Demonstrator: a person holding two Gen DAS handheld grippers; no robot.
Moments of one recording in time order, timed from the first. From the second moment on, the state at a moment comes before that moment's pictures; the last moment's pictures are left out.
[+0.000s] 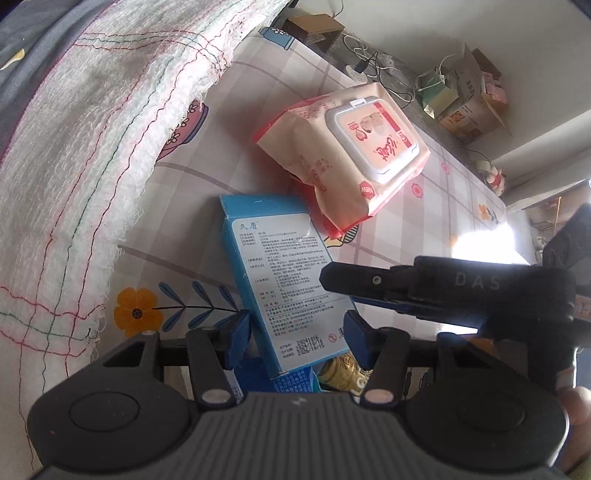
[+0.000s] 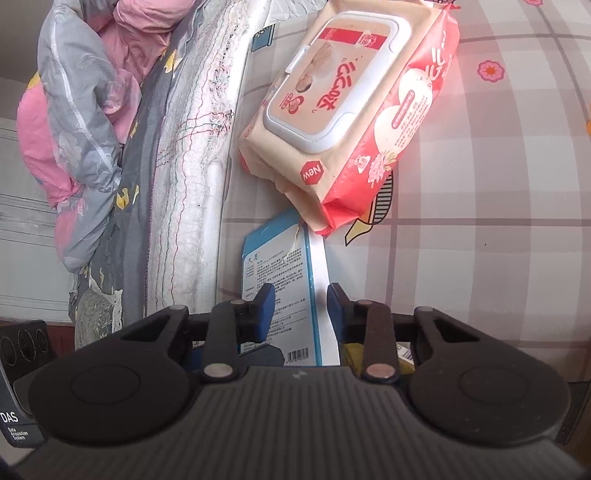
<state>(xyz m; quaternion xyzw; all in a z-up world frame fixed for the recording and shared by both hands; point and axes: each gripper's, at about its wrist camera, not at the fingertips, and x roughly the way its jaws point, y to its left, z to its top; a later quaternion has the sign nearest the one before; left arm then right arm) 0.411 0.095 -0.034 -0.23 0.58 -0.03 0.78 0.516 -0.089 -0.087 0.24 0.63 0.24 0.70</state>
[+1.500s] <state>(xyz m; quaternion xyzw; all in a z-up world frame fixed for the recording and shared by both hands) 0.315 -0.242 0.060 -0.07 0.54 -0.23 0.81 0.313 -0.462 0.029 0.34 0.47 0.13 0.80</state>
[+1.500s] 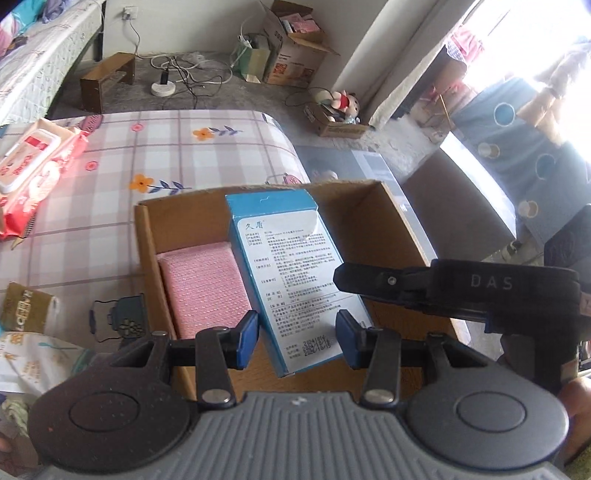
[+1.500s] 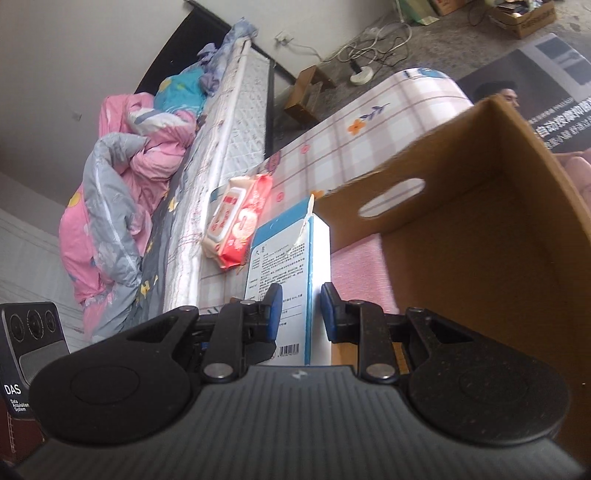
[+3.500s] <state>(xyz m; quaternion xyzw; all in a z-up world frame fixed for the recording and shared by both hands) 0.246 0.028 0.047 -0.16 0.47 -0.06 0.86 0.291 -0.186 0.039 0.06 0.51 0.30 0.80</state>
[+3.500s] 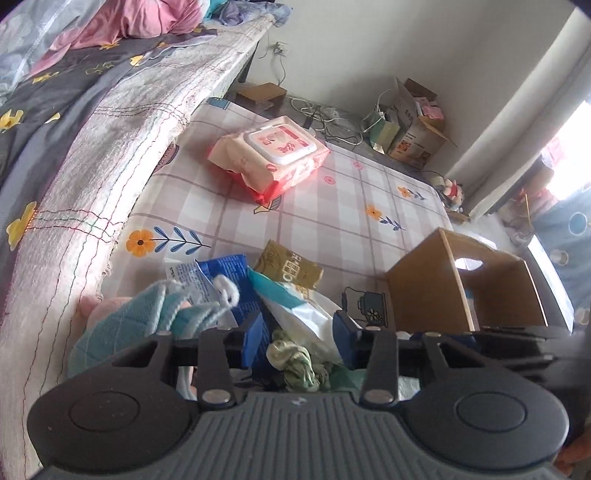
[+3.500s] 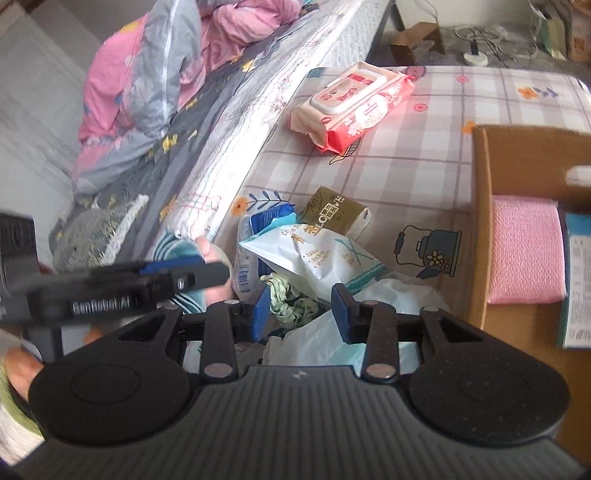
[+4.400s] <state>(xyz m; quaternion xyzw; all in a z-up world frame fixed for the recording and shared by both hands) 0.270 0.023 0.028 -0.15 0.47 -0.09 0.86 0.392 -0.194 -0.004 0.10 0.50 0.25 0.82</state>
